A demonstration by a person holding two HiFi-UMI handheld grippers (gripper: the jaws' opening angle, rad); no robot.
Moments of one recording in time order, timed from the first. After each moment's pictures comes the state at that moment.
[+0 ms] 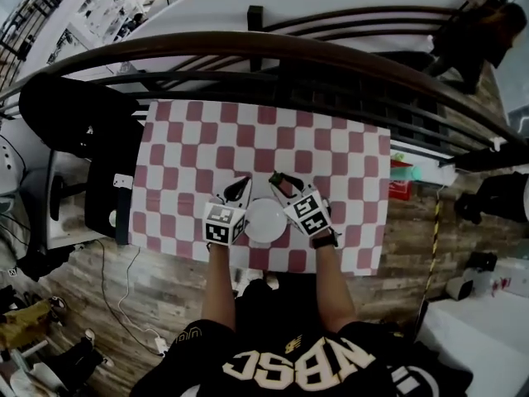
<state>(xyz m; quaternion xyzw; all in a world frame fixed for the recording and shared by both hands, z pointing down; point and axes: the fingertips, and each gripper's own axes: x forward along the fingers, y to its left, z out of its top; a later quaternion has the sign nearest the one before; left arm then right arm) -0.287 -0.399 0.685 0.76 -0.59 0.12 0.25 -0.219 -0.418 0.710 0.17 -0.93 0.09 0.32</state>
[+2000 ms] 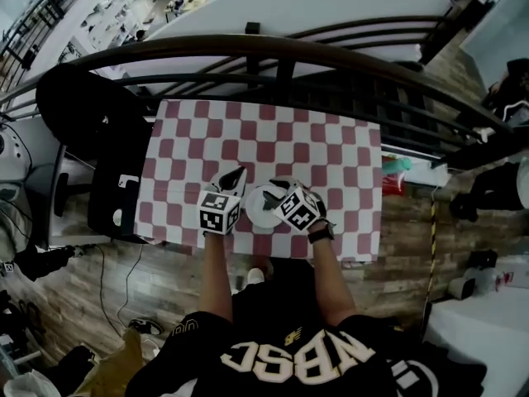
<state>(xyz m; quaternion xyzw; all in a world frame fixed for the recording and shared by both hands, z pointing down) -0.298 -0.359 0.625 0.77 -0.59 0.10 0.21 -0.229 -0.334 0.702 0.09 -0.91 0.01 0.40</state>
